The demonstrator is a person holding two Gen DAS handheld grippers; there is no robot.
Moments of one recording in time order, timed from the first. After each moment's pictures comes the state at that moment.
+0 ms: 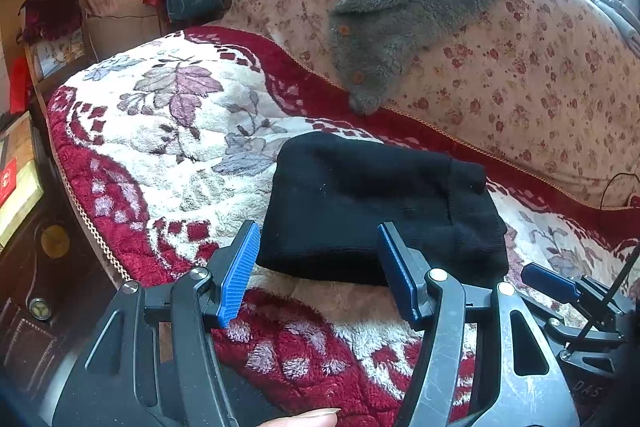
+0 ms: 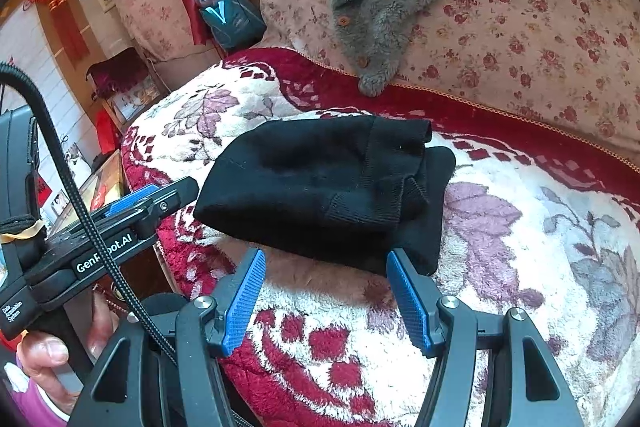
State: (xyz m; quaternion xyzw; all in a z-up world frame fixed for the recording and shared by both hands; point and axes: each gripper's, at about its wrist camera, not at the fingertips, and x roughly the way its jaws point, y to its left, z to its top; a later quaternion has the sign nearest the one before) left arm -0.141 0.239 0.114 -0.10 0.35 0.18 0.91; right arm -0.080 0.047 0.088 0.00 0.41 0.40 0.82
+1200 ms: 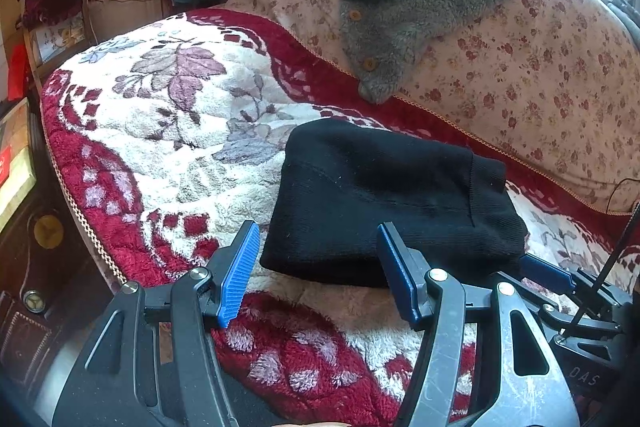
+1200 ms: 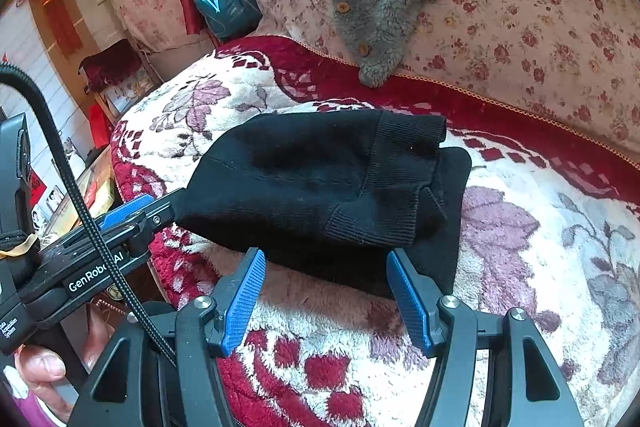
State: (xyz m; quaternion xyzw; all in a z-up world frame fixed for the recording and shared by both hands) left arm -0.131 0.256 0.098 -0.11 0.37 0.18 0.90; right arm -0.060 0.074 0.075 -0.01 0.43 0.39 0.81
